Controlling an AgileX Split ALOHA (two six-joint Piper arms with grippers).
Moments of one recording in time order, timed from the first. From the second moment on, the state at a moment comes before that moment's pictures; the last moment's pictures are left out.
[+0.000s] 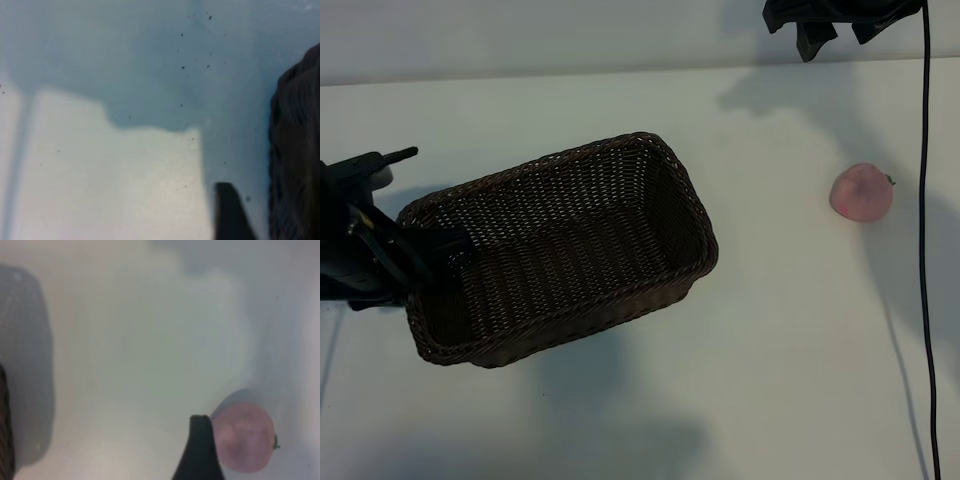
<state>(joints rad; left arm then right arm) -0.15 1.56 -0.74 -0.03 0.50 -0.45 0.39 2.01 -1.98 -0.05 1.22 0.04</state>
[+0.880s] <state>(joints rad) -0.12 1.57 -0.76 -0.48 0.50 0.02 0.39 2.01 -1.98 -0.05 1.22 0.04</state>
